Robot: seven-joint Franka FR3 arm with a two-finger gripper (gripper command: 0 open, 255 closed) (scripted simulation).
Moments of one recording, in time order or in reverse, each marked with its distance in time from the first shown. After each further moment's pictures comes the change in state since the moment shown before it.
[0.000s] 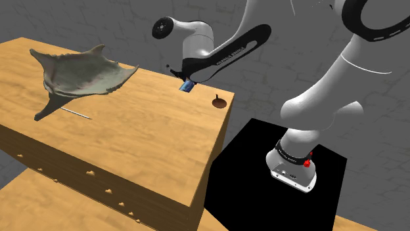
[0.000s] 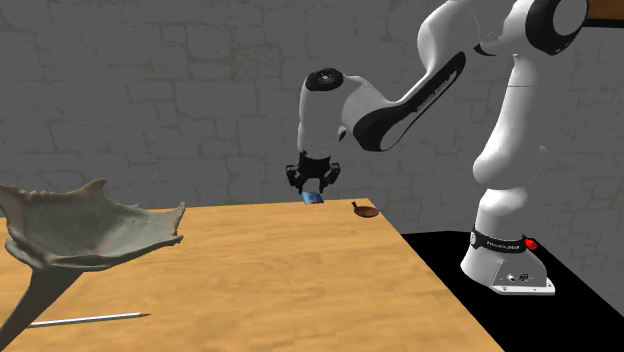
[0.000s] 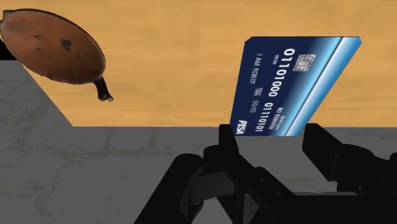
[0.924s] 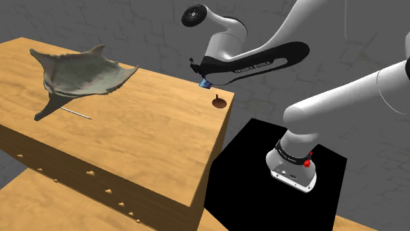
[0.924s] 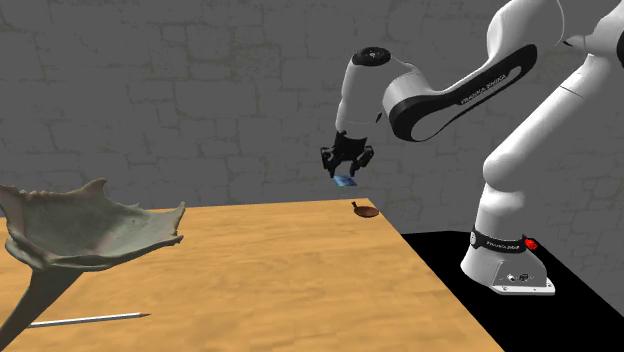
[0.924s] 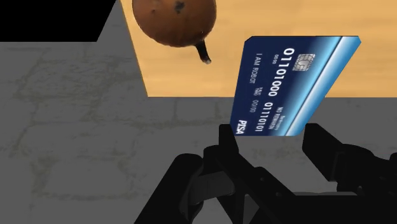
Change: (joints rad) arm 0.255 -0.483 -0.328 -0.271 0.392 0.077 -0.353
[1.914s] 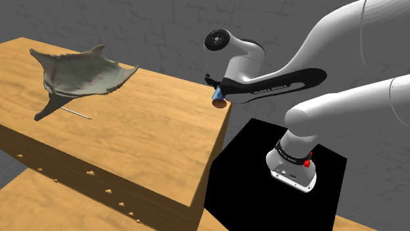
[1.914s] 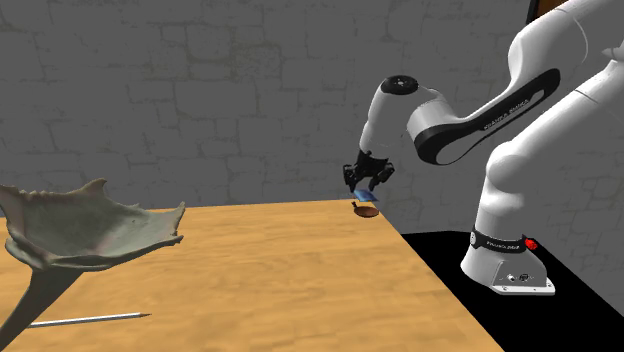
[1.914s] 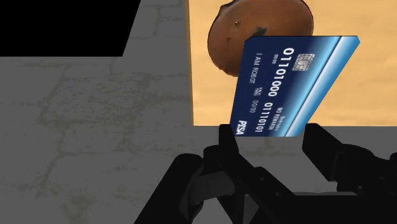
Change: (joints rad) arm 0.105 -0.140 -0.070 -0.260 0.059 0.128 -0.020
